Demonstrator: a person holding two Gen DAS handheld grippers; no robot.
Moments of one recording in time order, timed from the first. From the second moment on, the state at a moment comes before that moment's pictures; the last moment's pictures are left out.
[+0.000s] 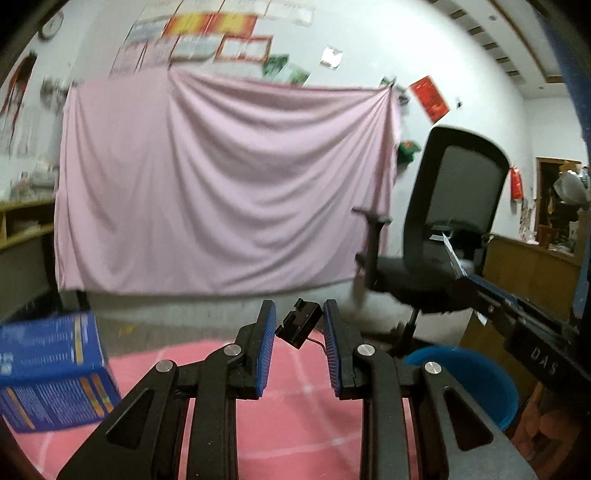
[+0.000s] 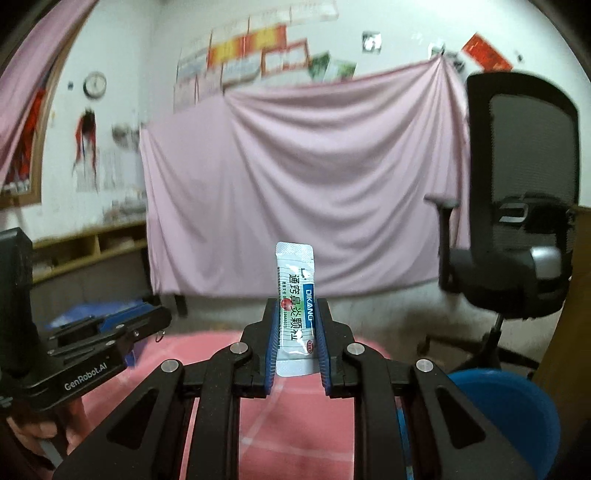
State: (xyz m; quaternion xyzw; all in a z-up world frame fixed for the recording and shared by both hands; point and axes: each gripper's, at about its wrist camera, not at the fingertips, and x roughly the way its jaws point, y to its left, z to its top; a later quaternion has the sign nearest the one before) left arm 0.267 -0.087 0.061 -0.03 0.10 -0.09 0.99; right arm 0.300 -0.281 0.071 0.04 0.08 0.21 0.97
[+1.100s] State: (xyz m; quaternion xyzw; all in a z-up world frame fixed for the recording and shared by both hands) left arm 0.280 -0.319 0.058 0.05 0.15 -0.25 0.96; right arm 0.275 -0.465 0.042 0.12 0.12 0.05 0.98
